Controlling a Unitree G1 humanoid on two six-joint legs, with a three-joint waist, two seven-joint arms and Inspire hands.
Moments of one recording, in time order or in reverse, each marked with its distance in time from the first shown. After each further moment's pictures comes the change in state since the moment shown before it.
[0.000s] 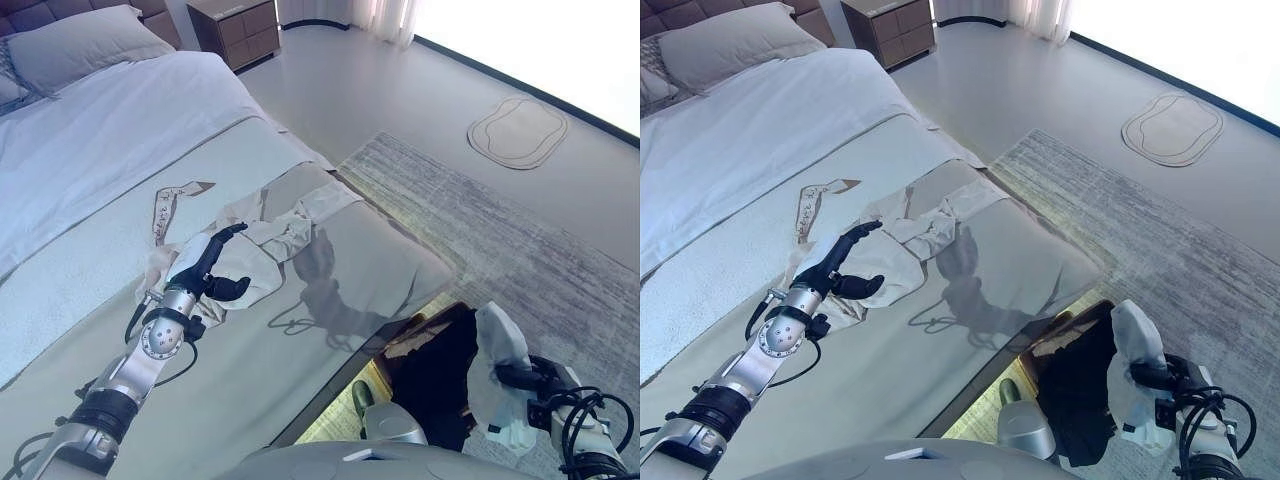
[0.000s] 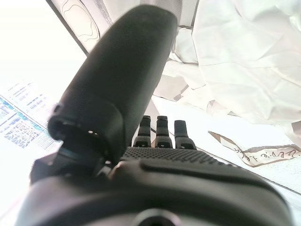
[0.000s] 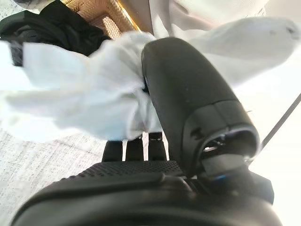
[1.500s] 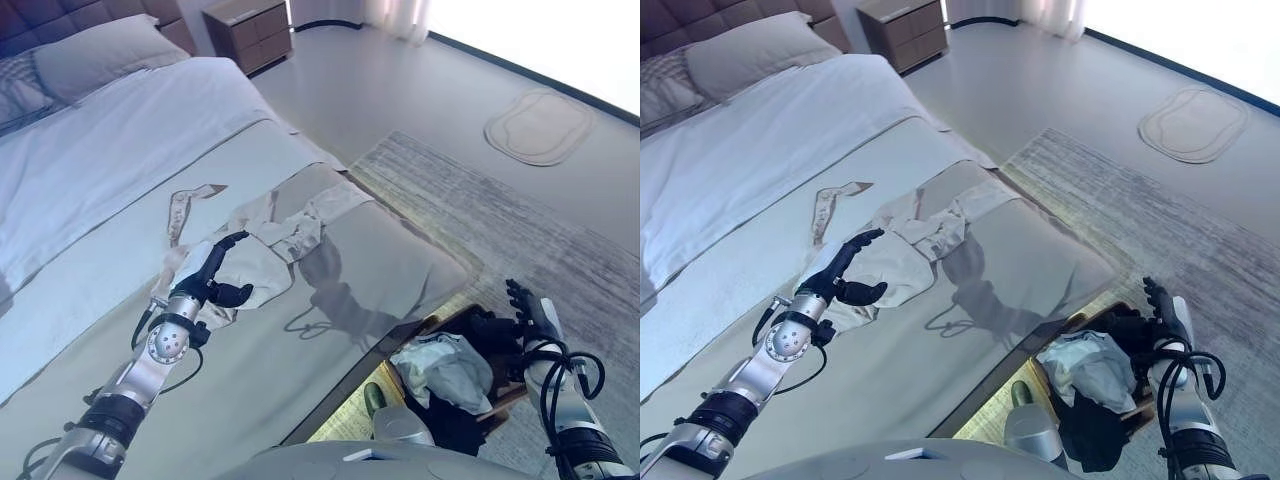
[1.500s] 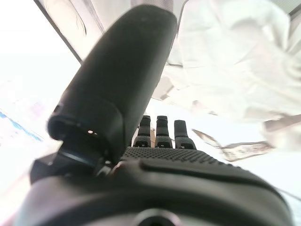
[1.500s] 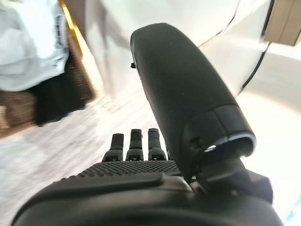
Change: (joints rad) left arm 0.023 -0.066 0.000 -0.001 0.001 0.043 0.003; right arm -0.003 -0.001 0.110 -0.387 -0.189 -0.003 -0.167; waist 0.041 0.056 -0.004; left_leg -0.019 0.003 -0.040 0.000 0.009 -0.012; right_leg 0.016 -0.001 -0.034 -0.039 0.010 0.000
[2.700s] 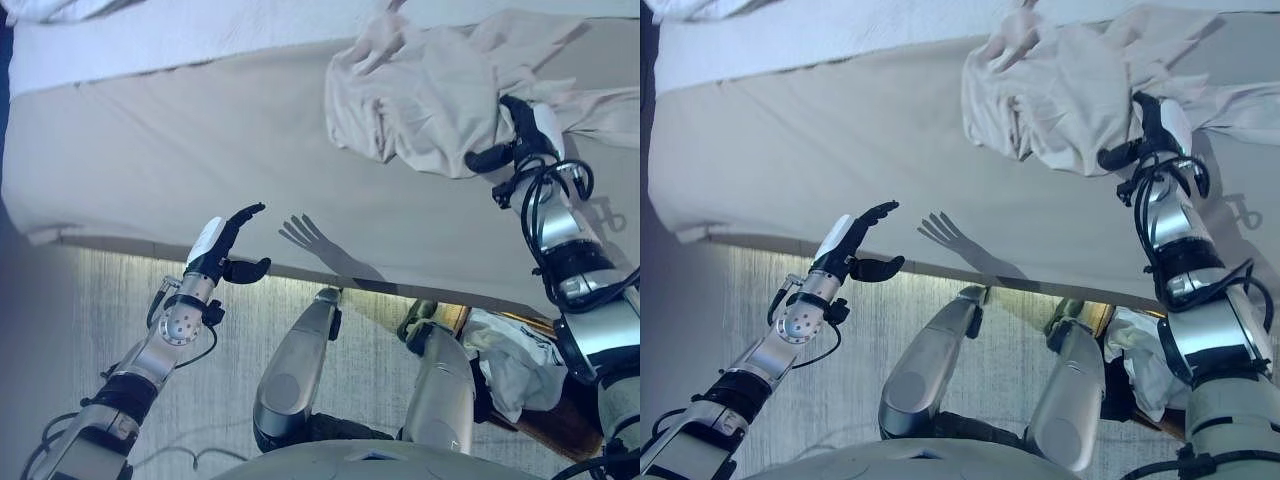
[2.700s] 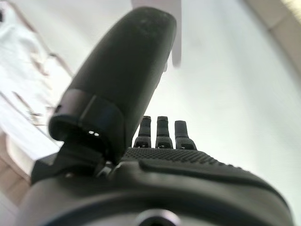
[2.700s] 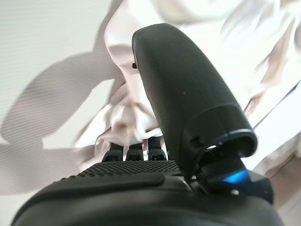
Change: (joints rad) left arm -0.089 0.019 -0.041 0.032 -0.049 -0.128 0.040; right arm -0.952 -0.193 0.400 0.267 -0.058 0.168 -0.045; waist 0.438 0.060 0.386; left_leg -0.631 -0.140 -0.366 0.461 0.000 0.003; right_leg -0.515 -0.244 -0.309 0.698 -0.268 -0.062
